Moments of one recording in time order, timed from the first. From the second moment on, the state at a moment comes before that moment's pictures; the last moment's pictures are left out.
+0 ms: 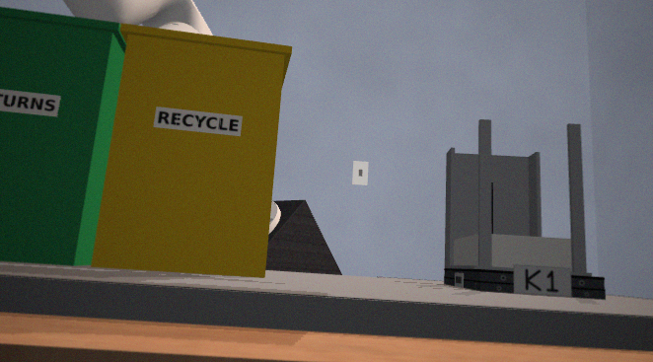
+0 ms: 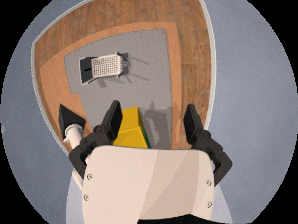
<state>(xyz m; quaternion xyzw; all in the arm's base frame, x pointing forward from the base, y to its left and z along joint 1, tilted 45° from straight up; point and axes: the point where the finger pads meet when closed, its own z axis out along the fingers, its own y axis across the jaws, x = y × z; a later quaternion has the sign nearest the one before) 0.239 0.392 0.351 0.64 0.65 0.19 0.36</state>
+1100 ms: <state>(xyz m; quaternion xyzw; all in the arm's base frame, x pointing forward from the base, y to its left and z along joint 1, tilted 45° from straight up) 0.204 0.399 0.287 0.86 0.32 0.28 0.27</state>
